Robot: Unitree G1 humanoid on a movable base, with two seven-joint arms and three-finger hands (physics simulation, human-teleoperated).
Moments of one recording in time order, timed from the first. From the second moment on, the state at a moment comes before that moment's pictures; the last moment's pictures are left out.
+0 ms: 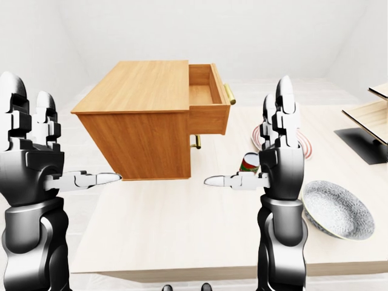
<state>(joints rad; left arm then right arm) -0.09 0.07 0.16 -0.71 0.05 0.09 -0.02 -0.05 -0.07 -0.16 -0.71 0.01 0.09 0.06</state>
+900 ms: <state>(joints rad) -0.08 0.07 0.14 -0.70 0.06 0.09 -0.02 -0.04 -0.06 -0.15 -0.67 -0.03 0.09 0.08</state>
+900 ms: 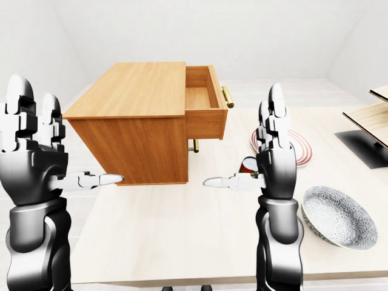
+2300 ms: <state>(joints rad) -0.09 0.07 0.14 -0.68 0.12 0.09 0.00 -0.39 -0.15 -0.17 0.09 0.01 0.09 -0.14</state>
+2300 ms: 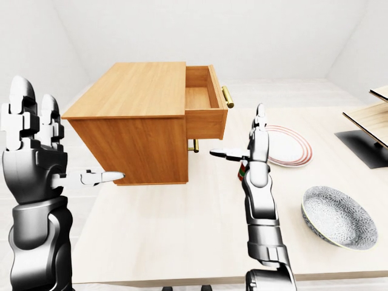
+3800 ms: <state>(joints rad) -0.08 0.06 0.13 -0.67 0.13 0.09 -0.01 -0.55 -0.07 -0.05 0.42 -0.08 0.04 -0.17</state>
